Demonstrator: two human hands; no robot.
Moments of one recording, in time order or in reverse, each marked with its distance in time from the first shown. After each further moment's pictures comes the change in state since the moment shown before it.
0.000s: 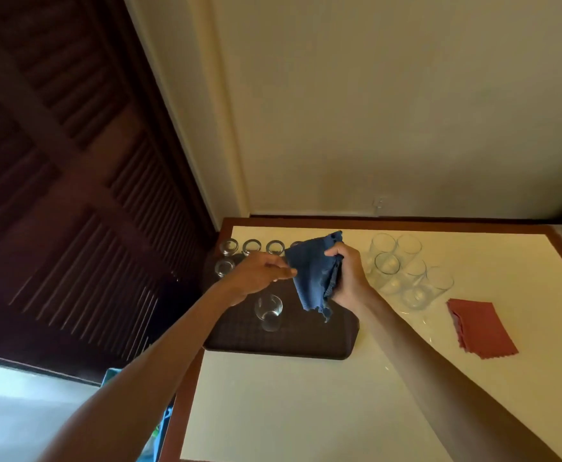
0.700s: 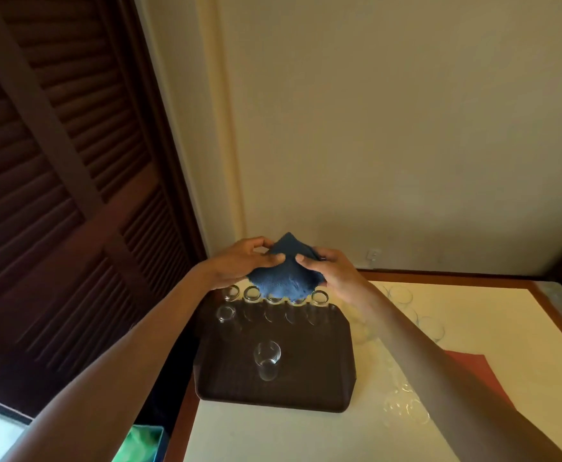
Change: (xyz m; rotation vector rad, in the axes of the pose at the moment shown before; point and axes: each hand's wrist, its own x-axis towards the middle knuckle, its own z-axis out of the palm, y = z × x) left_hand -0.011 0.083 -0.078 -0.177 -0.064 0.143; right_hand -0.015 -0.079 0.054 -0.564 -0.194 -0.338
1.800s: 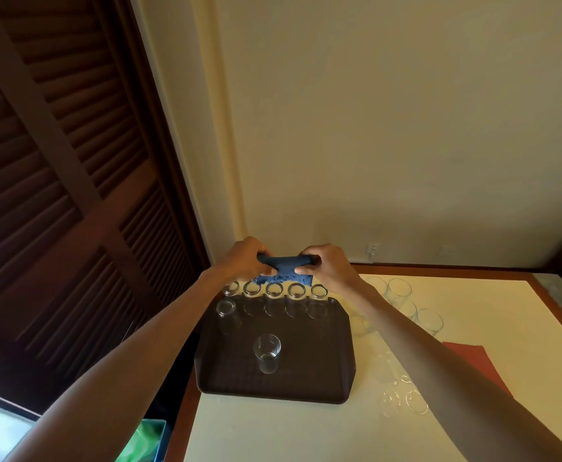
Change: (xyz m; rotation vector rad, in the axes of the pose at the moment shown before) left_hand 0.020 -0.013 0.008 0.711 0.194 0.032; right_hand 0.020 0.022 -0.010 -0.841 0.053 -0.354
